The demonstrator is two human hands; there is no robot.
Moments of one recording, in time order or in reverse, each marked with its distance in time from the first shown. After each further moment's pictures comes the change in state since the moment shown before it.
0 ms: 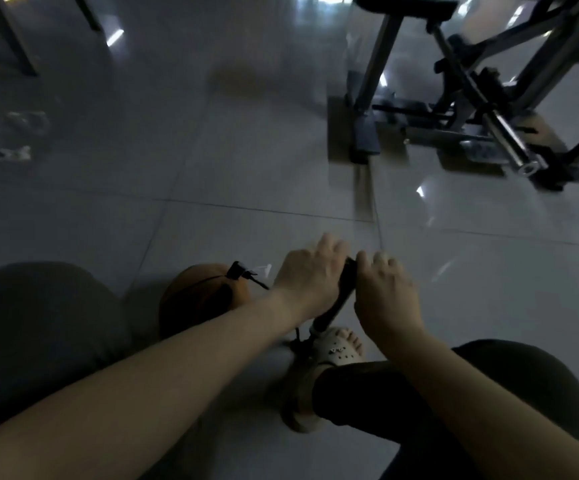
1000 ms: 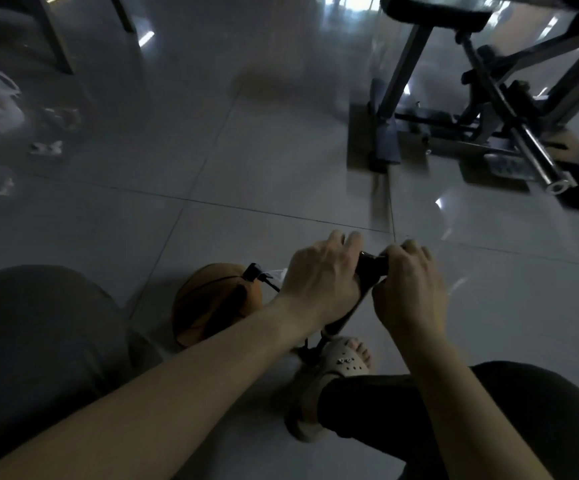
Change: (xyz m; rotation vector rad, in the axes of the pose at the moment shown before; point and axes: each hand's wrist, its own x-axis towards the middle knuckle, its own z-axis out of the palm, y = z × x) left_hand -0.010 -0.002 -0.032 -0.037 0.140 -0.075; right_hand 0.016 -0.018 -0.023 0.153 0.117 0.115
